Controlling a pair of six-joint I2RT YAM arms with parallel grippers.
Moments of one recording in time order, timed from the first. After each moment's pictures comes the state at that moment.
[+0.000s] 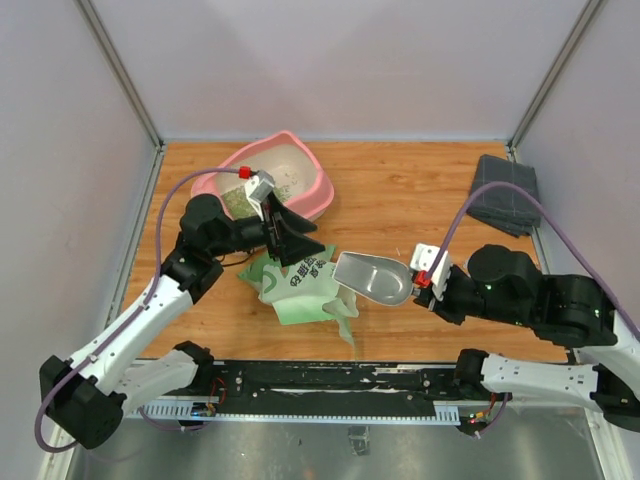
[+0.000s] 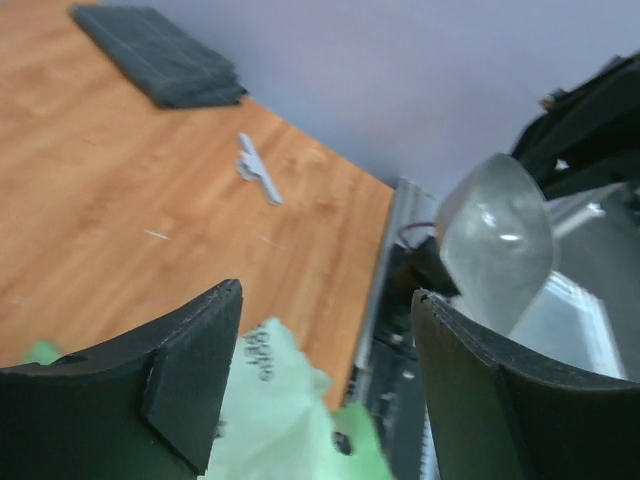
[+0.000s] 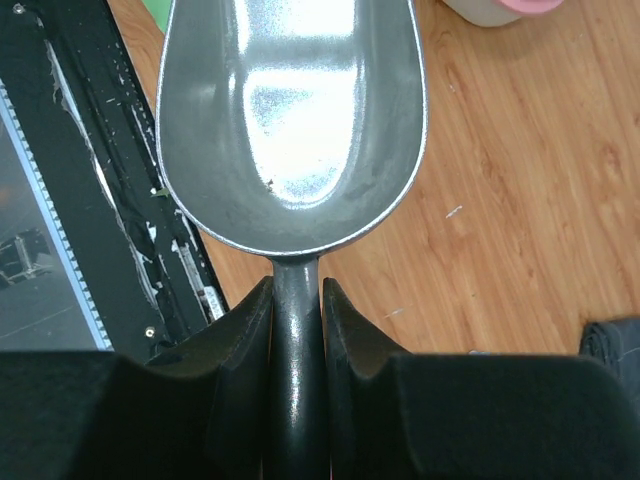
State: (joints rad) left arm -0.49 0.98 0.85 0.15 0.75 -0.41; right arm 1.16 0.77 1.34 -1.21 0.12 -0.17
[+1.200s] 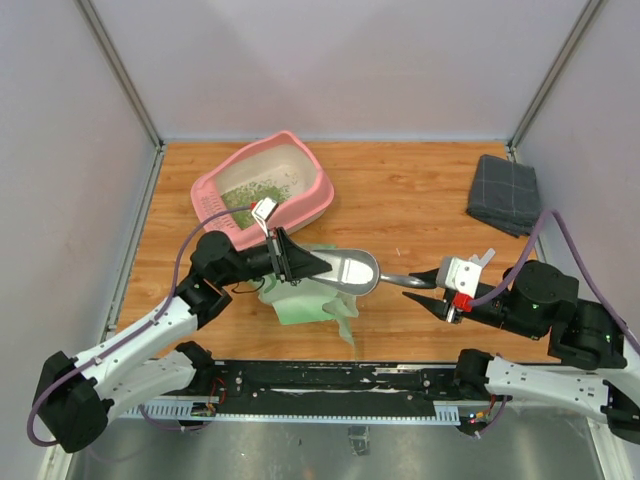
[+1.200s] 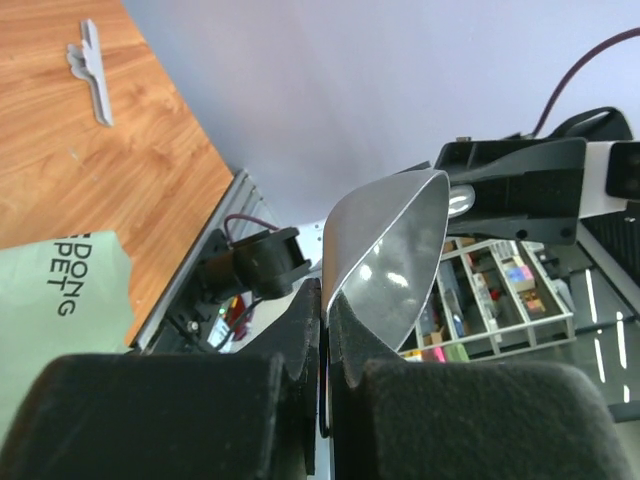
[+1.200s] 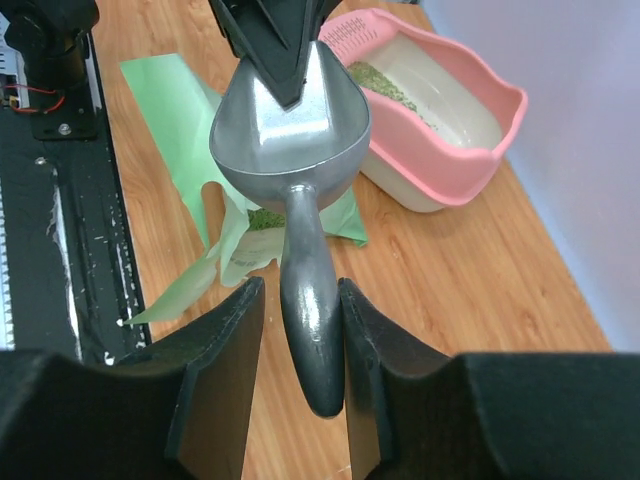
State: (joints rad) left arm -0.67 0.90 0.56 0.43 0.61 -1.15; right arm 1.16 0.57 1.14 -0.81 0.04 -0.33
